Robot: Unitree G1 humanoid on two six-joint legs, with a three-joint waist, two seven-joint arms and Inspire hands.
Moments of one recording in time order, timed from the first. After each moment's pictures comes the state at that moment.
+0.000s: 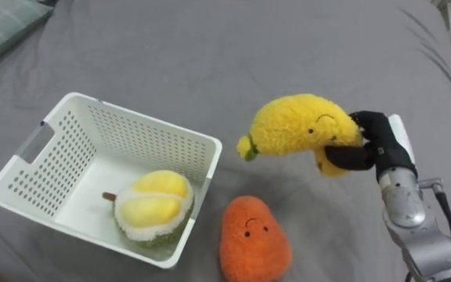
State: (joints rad) left arm 0.13 0.26 -0.04 1.03 0.00 0.03 0.31; right arm -0.16 -0.45 0.18 0.30 -0.06 0.00 -0.24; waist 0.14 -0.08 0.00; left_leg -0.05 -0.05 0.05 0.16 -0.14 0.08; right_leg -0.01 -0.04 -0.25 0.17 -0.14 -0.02
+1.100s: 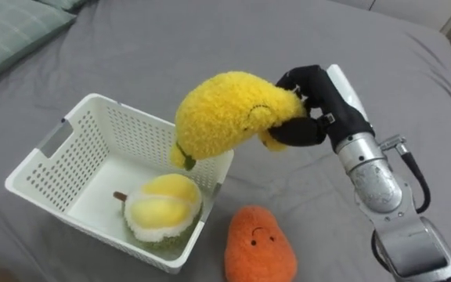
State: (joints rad) left arm 0.15 0.22 0.03 1.00 0.08 0.08 0.34; right arm -0.17 -0.34 0.25 -0.07 -0.26 0.11 -0.03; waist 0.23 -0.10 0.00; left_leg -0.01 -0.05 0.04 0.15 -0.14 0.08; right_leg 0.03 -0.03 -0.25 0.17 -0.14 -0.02
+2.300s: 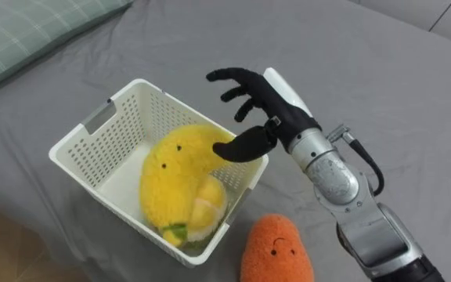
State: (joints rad) left arm 0.19 0.22 0.06 0.94 0.26 0.15 0.33; right arm -0.26 -0.30 0.39 -0.05 -0.27 0.16 0.07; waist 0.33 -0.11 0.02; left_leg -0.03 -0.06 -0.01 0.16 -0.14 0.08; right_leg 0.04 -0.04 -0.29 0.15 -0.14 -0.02
